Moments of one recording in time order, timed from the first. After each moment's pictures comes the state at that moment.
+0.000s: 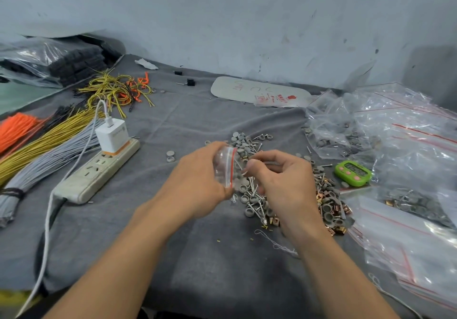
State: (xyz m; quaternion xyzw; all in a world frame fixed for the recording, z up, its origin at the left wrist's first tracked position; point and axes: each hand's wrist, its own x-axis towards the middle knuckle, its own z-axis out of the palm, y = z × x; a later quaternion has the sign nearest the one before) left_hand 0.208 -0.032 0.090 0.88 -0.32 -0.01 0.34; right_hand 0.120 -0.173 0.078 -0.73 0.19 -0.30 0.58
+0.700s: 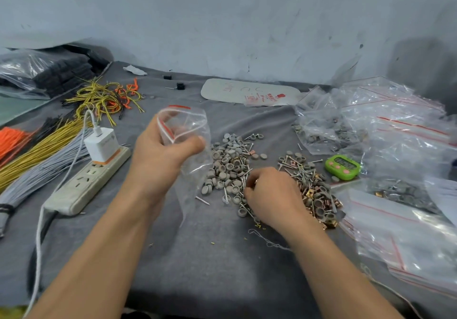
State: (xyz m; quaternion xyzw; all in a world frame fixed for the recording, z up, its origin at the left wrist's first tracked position) left_hand 0.218 -0.019 0.113 0.64 -0.22 -0.02 0.74; right_hand 0.128 -0.190 0.068 -0.94 0.28 -0.07 0.17
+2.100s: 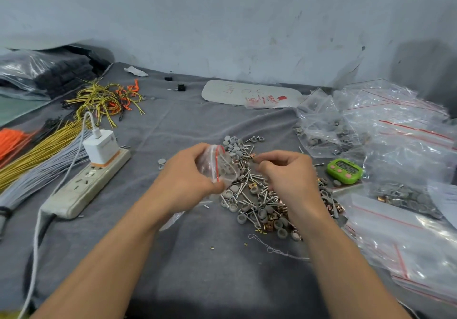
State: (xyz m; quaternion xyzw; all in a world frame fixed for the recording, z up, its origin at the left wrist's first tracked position) left_hand 0.222 -0.034 0.092 0.83 -0.28 -0.08 0.47; right_hand 0.125 -0.208 0.083 -0.77 0.27 -0.26 0.51
